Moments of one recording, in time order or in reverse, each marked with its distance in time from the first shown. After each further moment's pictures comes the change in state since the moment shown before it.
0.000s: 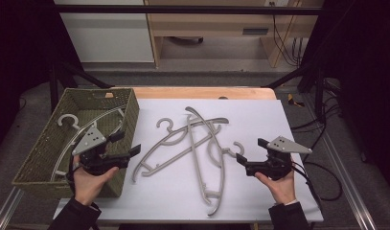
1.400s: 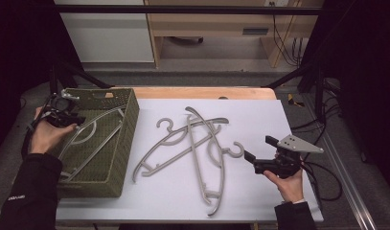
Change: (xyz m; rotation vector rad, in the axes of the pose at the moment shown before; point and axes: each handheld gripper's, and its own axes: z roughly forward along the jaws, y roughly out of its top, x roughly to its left) left arm 0.184 0.025 0.006 0.600 0.432 0.027; right arm -0.018 0.002 -0.013 -0.046 -0.004 0.001
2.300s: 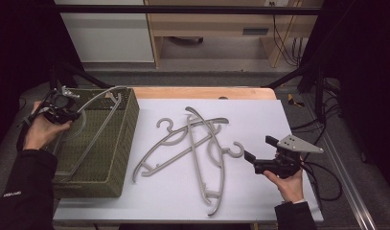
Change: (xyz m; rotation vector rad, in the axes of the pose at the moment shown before) left arm 0.003 0.011 0.003 0.071 0.042 0.142; right arm 0.000 0.000 0.000 0.003 -0.003 -0.003
